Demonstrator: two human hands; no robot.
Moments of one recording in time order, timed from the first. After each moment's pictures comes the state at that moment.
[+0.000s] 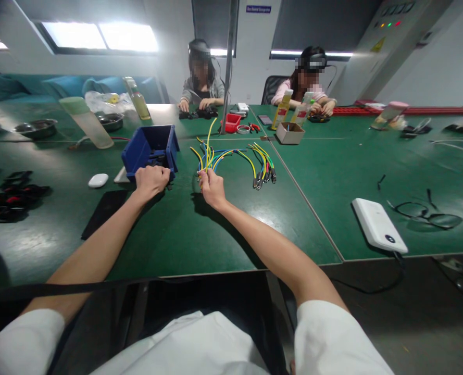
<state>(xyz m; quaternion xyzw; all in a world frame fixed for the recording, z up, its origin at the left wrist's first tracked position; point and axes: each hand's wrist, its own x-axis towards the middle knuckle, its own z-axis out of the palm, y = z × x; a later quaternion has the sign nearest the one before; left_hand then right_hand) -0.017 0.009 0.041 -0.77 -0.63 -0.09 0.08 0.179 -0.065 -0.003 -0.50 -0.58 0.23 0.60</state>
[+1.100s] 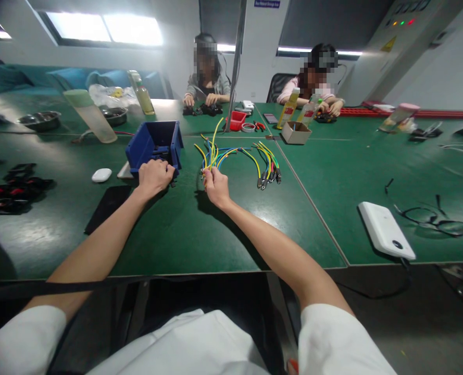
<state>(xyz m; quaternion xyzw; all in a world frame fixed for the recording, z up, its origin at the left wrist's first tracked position) -0.021 0.006 0.042 -0.79 -0.60 -0.12 0.10 0.178 -0.065 -0.004 -0.51 -0.58 0.23 0.60</state>
